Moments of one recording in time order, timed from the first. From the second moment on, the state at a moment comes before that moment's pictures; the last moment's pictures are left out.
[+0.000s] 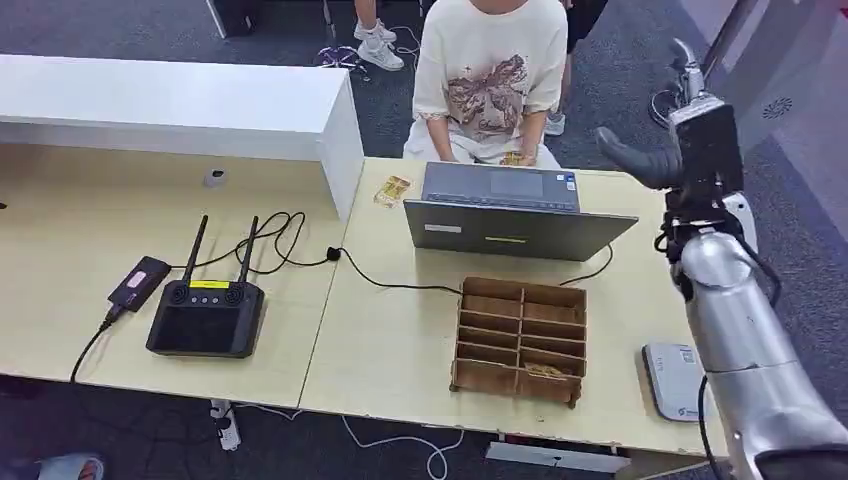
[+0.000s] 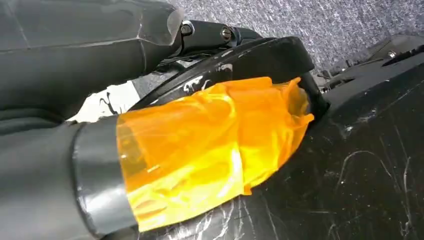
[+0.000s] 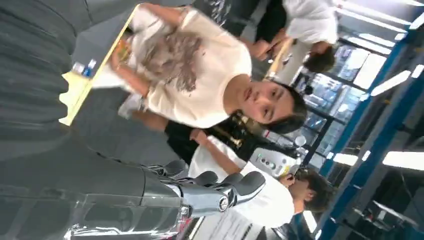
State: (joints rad) left arm -0.05 -0.19 0.71 -0.20 -1.01 0.00 -0.01; right arm -0.71 -0.28 0.37 -1.22 0.04 -0.22 -0.16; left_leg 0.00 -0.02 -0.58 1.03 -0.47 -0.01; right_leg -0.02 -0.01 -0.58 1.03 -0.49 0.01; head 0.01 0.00
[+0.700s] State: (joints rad) left arm -0.04 -0.21 0.76 -0.20 -0.97 0.03 -0.04; right arm -0.38 -0.43 0.18 -1.62 -0.44 -0.15 -0.14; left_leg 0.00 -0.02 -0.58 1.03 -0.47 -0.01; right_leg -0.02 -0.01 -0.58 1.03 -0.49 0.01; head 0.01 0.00
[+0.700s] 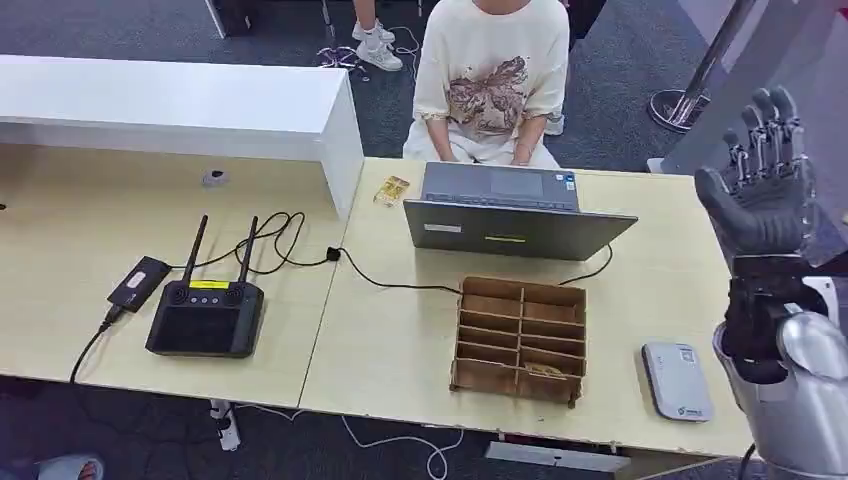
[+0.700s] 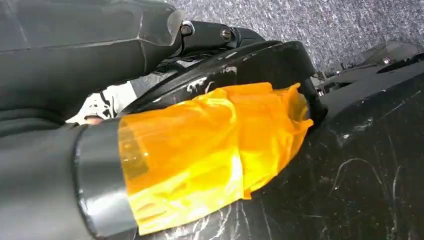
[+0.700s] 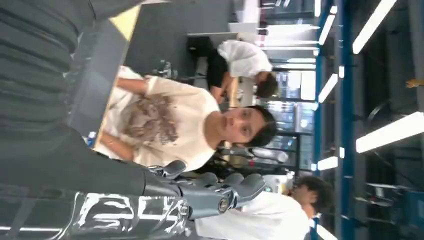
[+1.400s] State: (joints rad) left arm -0.04 -0.22 0.82 -0.20 -0.95 0.06 -0.05; right arm 0.34 -0.43 -0.06 -2.06 -0.11 0.00 -0.46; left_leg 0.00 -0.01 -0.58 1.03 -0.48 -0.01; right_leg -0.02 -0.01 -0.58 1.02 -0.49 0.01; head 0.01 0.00
